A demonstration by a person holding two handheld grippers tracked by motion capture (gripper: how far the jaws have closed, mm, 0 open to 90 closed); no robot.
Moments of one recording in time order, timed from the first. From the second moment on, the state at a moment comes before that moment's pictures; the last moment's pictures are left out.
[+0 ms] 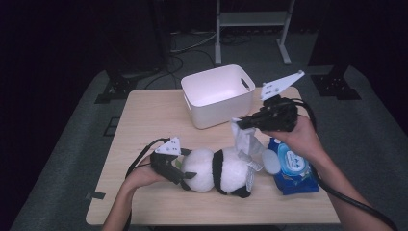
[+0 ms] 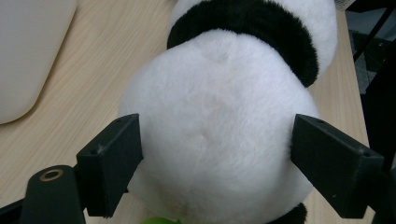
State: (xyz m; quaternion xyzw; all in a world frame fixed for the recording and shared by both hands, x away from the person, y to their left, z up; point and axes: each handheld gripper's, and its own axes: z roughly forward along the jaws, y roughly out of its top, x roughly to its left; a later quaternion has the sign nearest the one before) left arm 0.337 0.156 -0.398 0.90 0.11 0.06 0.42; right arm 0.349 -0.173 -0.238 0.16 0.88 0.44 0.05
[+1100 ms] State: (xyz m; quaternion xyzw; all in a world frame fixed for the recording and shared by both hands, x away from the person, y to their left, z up) left arm 0.337 0.156 -0.403 0.90 0.11 0.05 0.43; right arm 0.356 -0.089 -0.352 0.12 0.92 0.37 -0.06
